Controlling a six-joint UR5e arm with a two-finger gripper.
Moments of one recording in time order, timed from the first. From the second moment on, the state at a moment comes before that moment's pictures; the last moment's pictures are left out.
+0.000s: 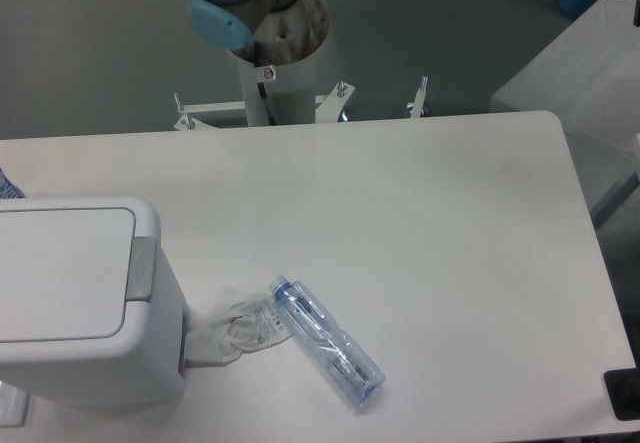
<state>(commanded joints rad) 3.08 -1.61 -1.42 -1.35 1.56 2.19</state>
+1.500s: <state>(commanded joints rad) 2.65 -1.67 -1.40 -1.23 1.39 0.84</state>
